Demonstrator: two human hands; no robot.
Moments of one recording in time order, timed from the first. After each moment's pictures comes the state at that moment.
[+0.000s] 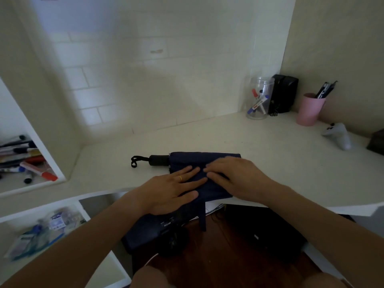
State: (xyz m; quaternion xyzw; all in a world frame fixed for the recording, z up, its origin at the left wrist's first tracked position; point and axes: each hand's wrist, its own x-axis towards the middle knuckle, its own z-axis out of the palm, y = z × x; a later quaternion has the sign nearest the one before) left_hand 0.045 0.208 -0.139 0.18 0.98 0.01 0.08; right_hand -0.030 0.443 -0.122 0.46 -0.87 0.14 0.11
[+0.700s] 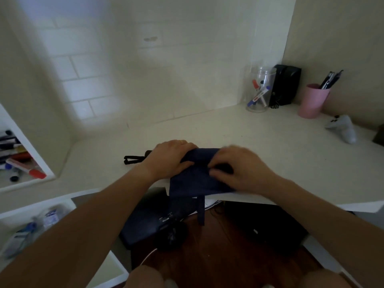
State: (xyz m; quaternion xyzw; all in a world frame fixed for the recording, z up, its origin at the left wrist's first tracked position) left_hand -0.026 0.200 -0.129 0.17 0.98 0.00 -0.14; right_hand -0.047 0.448 -0.125 0.45 -0.86 0.19 0.12
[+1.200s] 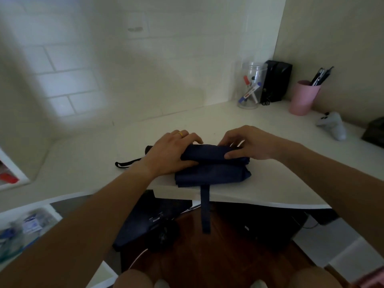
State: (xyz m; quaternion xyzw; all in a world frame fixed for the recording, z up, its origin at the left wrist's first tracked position) left_hand -0.058 0.220 -0.135 0.20 0.96 0.05 -0.17; right_hand -0.144 0.489 -0.108 0.41 -0.86 0.28 -0.10
